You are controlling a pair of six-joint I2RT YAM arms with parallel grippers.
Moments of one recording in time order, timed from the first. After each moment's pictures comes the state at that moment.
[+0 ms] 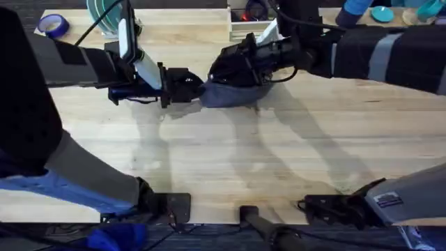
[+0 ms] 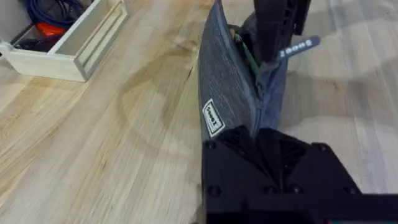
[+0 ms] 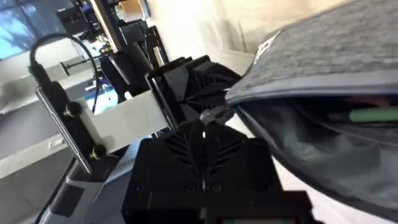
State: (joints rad) left arm 0.21 1.77 0.84 -0.48 1.26 1.42; right arm 0.46 1.71 1.06 -0.07 -0.80 1.21
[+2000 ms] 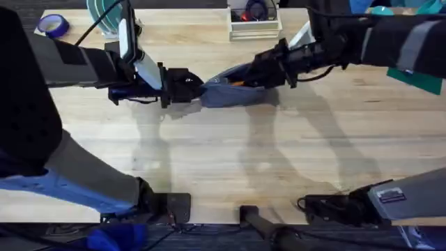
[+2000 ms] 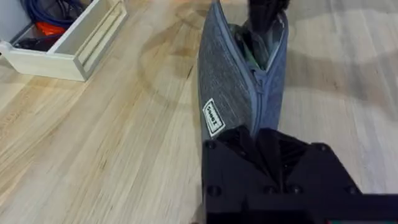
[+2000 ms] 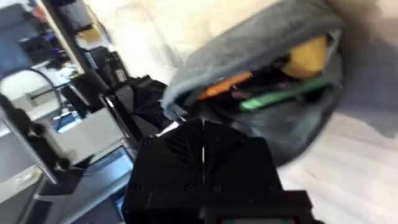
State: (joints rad) left arm 0.21 1.77 0.84 -0.48 1.26 1.42; right arm 0.26 1.69 1.06 -0.41 -0.80 0.90
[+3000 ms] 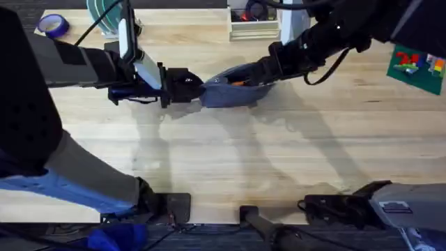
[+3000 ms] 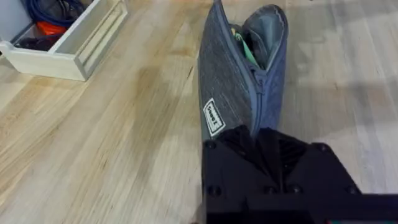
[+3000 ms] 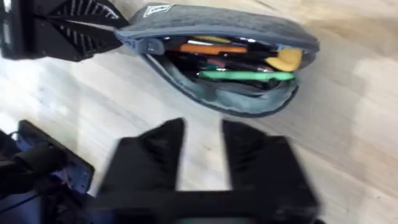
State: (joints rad) left arm 0.21 1.77 0.84 -0.48 1.26 1.42; right arm 0.45 1.54 1.29 -0.91 -0.30 0.17
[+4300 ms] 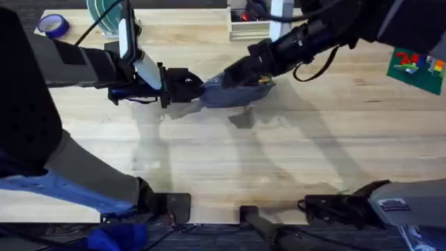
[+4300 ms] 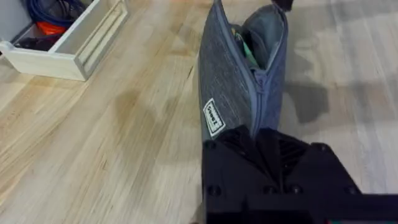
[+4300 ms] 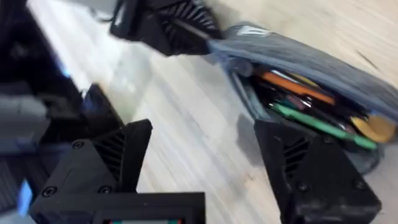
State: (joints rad) left arm 0.21 1.77 0.84 -0.48 1.26 1.42; right arm 0.44 1.59 1.29 -0.80 -0.65 -0.01
